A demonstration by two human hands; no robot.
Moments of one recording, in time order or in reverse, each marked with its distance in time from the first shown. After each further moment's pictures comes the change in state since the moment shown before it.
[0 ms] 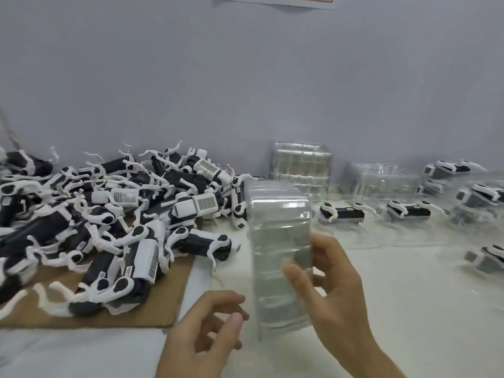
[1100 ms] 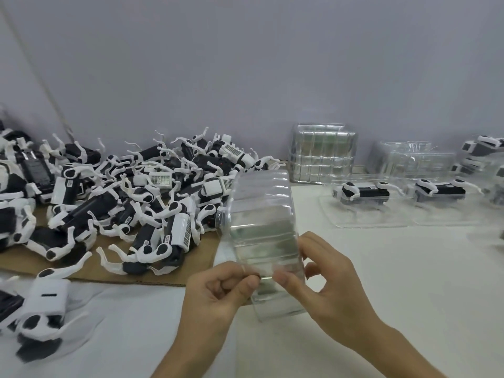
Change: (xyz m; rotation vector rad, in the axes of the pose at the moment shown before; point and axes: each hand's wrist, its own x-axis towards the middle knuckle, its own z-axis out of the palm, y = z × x) left_hand -0.005 0.008 -0.007 -0.160 0.025 0.013; right_hand -0.017 -0.007 0.007 -0.117 -0.298 -0.131
